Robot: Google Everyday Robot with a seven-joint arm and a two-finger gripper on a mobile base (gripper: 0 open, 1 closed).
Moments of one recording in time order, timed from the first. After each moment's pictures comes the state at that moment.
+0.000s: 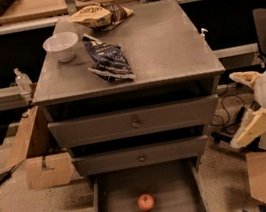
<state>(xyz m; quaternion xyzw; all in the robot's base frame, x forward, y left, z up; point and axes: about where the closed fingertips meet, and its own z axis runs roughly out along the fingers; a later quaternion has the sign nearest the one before) 0.474 -0.245 0.823 -0.56 0.75 0.09 0.34</state>
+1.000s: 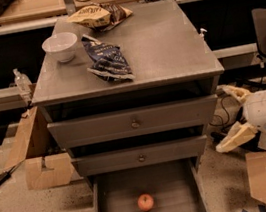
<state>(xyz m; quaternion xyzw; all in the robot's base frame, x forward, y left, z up) 0.510 -0.250 0.753 -0.52 0.73 0.11 0.43</state>
